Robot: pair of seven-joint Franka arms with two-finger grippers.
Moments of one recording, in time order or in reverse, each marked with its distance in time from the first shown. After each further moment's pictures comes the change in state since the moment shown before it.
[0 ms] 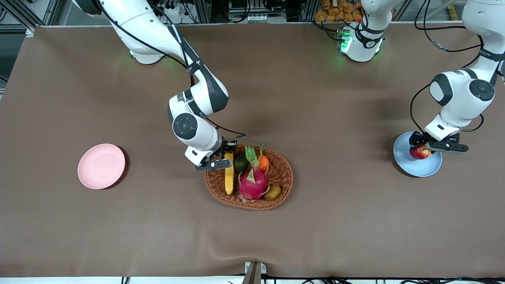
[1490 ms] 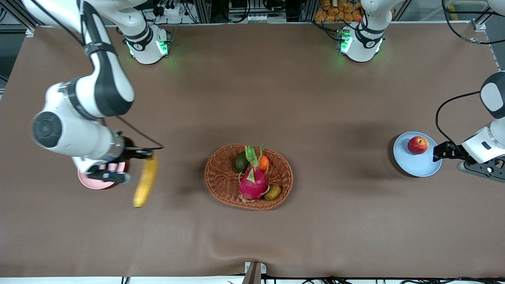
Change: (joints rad) left arm -0.036 -0.001 -0.166 0.617 -0.049 -0.777 0.002; right arm -0.368 -0.250 -0.044 0.051 -0.174 -0.420 -0.017
